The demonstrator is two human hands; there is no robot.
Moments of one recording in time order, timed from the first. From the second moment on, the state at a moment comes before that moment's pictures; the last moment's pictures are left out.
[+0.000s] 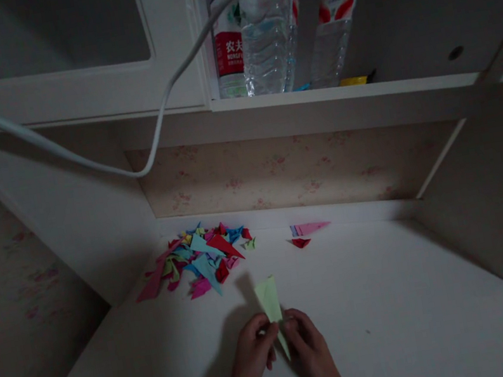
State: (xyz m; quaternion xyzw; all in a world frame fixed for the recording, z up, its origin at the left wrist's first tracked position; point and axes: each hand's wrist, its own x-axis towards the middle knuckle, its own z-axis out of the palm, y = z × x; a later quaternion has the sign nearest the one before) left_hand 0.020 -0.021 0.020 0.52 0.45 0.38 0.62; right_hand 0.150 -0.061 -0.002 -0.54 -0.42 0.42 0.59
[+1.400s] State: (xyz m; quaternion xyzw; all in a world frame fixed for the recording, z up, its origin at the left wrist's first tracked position) left_hand 0.005 -0.015 0.017 0.20 0.36 0.54 0.74; right_hand 0.155 -0.062 0.003 -0.55 -0.44 0.48 0.52
